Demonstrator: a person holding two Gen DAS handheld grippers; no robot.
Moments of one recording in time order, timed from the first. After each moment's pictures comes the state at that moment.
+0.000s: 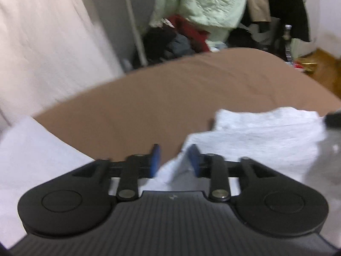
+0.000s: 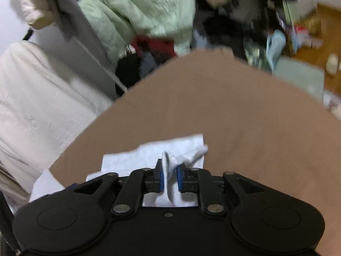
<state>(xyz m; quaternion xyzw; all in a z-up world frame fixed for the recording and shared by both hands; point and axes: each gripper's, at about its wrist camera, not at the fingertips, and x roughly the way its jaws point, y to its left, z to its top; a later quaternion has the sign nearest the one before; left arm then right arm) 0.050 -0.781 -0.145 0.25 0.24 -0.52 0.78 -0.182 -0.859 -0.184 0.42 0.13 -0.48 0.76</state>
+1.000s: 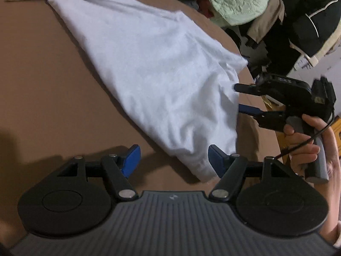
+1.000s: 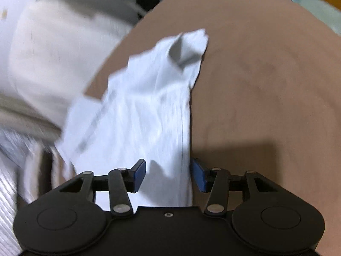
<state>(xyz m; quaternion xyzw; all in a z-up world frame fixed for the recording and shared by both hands) -0.046 -0.491 -0.178 0.02 0.51 -0.53 0.68 -0.213 -0.771 -0.201 0.53 0.28 -0.29 0.75</state>
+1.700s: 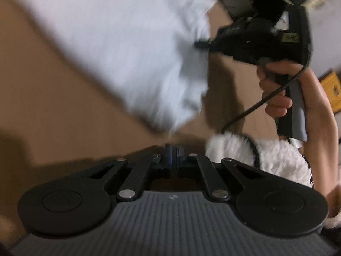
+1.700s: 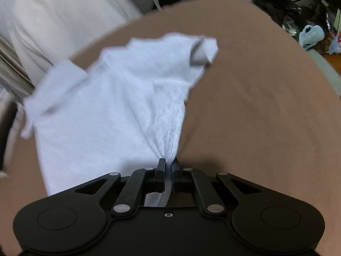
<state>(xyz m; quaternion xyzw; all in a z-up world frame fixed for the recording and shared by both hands) -0.098 -0.498 -0.182 0.07 0.59 -0.55 0.59 -0.196 -0.749 -0.193 0.38 0.36 -0.33 0.79</state>
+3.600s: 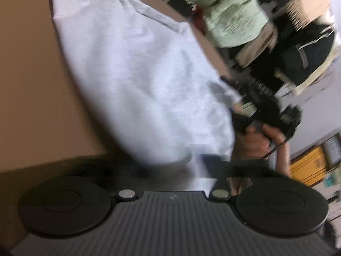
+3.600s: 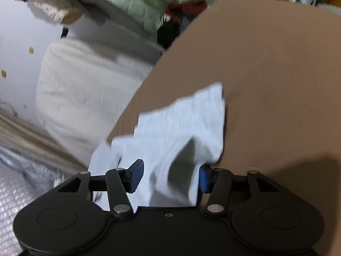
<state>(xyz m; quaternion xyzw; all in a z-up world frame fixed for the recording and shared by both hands) -0.026 -0.500 -0.192 -0.08 0.51 -0.53 0.67 -0.183 -0.812 -0.248 0.53 0.08 -0.28 0.79</state>
